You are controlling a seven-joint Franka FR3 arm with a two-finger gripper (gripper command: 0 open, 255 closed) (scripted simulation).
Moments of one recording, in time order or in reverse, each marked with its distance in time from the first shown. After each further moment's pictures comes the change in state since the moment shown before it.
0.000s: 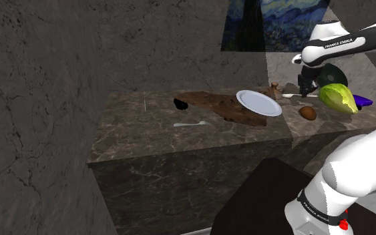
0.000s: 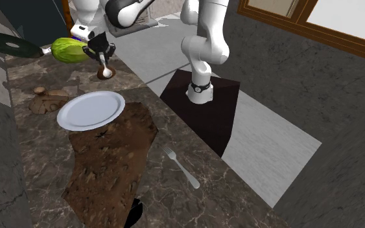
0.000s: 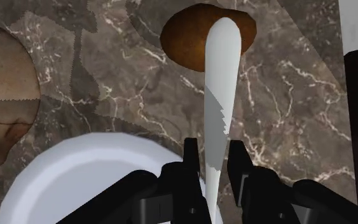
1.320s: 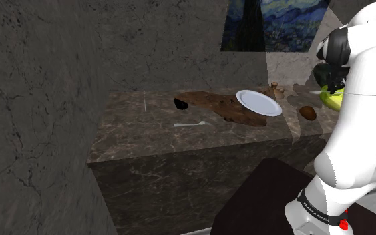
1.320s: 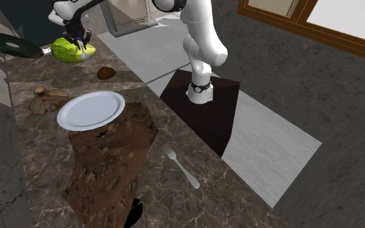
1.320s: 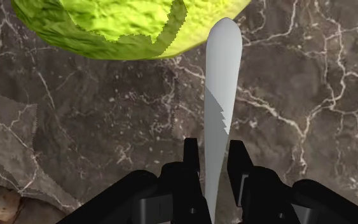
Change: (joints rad) arm -0.251 0.730 -0.260 0.529 0.737 0.091 -0.812
